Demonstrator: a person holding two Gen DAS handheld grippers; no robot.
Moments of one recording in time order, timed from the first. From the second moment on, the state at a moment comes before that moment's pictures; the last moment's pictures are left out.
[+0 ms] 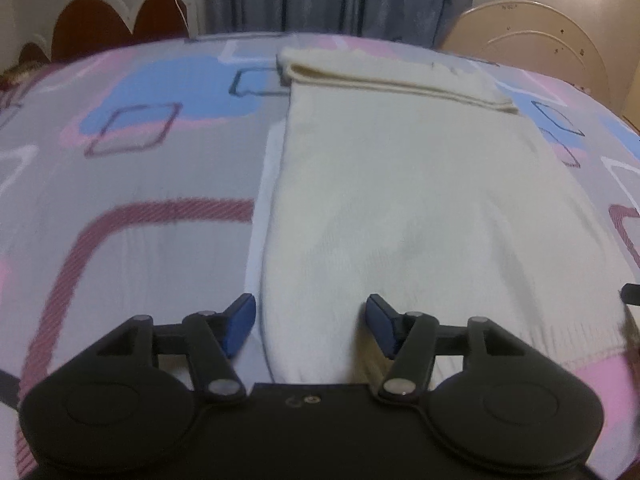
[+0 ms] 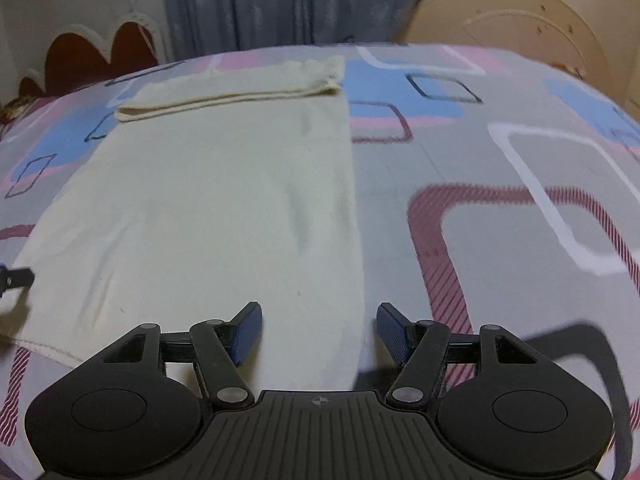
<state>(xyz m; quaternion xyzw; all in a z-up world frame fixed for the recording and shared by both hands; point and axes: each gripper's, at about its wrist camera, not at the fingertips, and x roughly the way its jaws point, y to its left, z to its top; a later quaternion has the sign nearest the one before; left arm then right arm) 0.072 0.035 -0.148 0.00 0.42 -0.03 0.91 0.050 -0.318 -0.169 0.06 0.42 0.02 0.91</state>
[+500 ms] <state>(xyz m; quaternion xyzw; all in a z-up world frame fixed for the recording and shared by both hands) 0.072 0.044 -0.145 -0.04 0.47 -0.09 0.88 0.048 -0.325 -0.171 0.11 0.45 0.05 0.88</state>
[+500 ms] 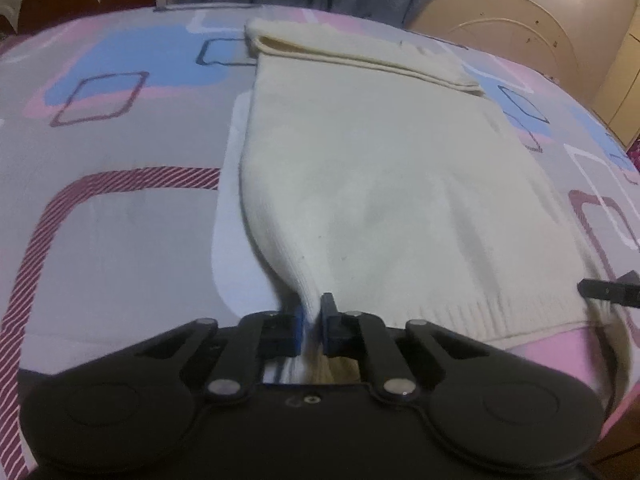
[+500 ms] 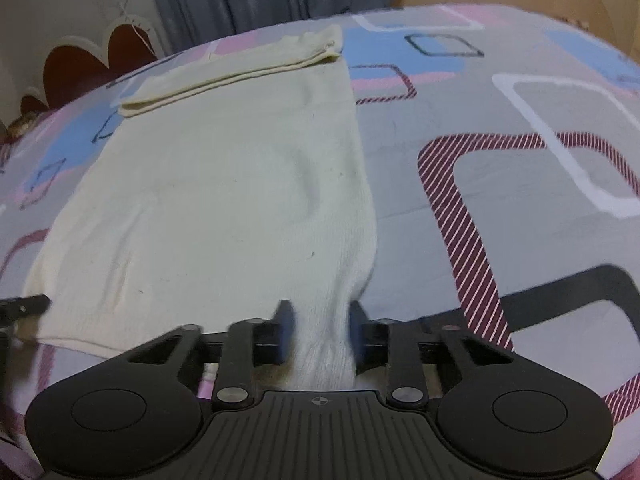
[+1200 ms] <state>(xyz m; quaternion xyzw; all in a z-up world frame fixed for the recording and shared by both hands) 0.208 0.036 -0.072 -0.10 0.32 -0.11 0.94 0.182 -0.353 -0.088 0.24 0.35 0.11 0.90</state>
